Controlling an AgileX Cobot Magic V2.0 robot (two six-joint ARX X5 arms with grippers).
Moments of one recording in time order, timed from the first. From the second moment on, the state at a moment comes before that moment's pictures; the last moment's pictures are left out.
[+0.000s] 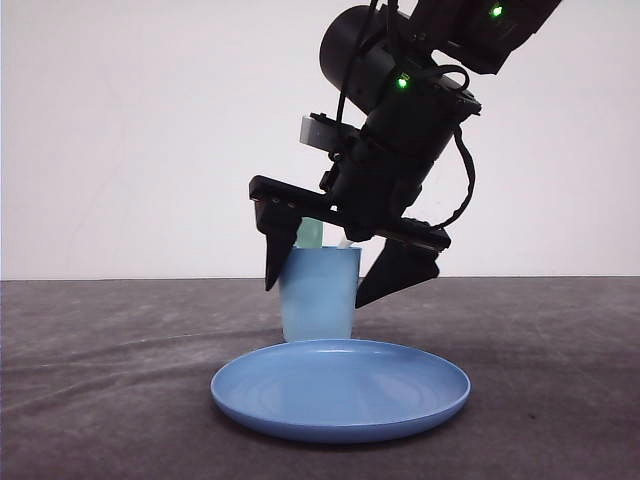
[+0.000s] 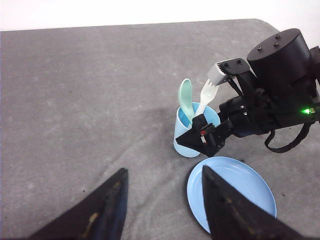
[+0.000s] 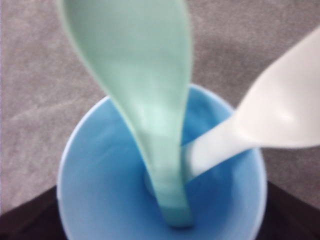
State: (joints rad) left arm -0.81 0.55 0.82 -0.68 -0.29 -0.28; right arm 0.70 1.79 1.09 -0.11 -0.01 0.44
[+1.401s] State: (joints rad) left arm -0.81 0.56 0.82 -0.70 -0.32 -0.28; right arm 0.96 1.34 0.78 -0.21 0.15 0.27
